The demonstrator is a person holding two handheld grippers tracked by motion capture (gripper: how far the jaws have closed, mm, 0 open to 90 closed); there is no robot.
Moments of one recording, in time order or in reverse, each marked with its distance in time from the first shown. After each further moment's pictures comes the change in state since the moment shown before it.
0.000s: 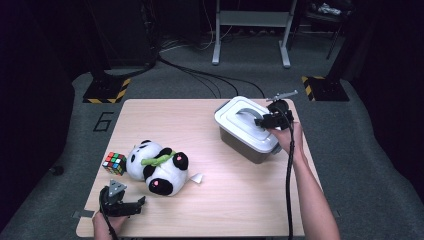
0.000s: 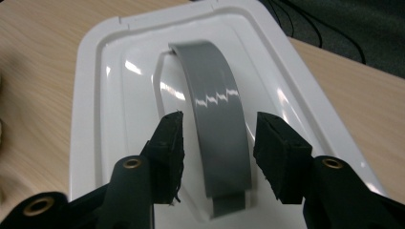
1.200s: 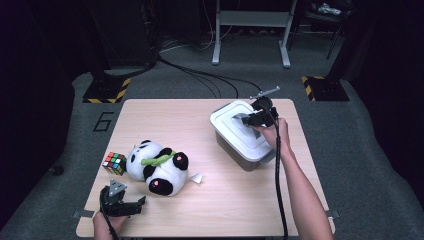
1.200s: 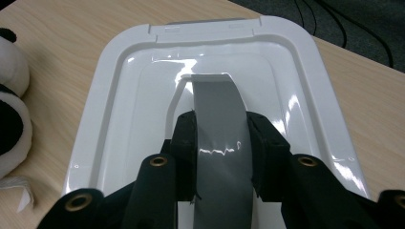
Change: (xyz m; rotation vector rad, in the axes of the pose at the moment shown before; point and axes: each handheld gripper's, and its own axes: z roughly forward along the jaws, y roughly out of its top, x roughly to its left) left arm 0.000 0.000 0.000 0.003 -0.003 0.005; right arm 0.033 0.020 0.019 0.049 0.048 -0.032
